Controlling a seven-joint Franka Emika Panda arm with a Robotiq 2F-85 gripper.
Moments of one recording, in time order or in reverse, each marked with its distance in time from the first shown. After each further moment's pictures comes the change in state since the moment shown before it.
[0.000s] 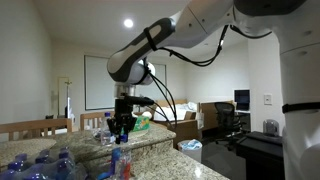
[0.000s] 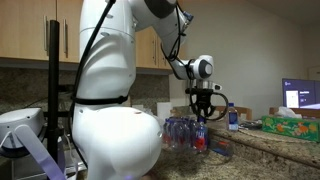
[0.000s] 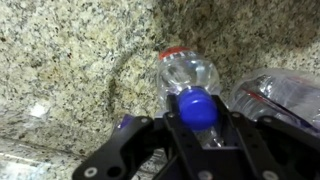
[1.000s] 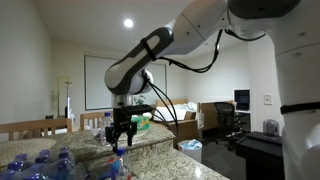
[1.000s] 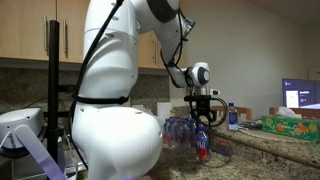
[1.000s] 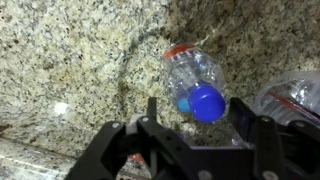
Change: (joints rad) arm 0.012 0.041 0.015 -0.038 -0.122 0.085 0.114
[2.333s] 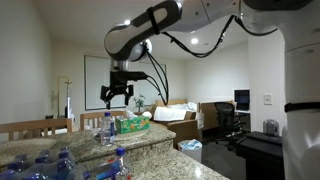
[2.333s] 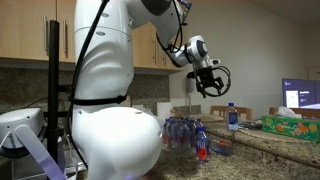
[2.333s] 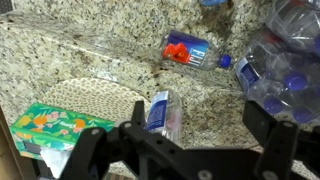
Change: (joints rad) arm -0.005 -0.082 0.002 0.231 -0.179 -0.066 0.151
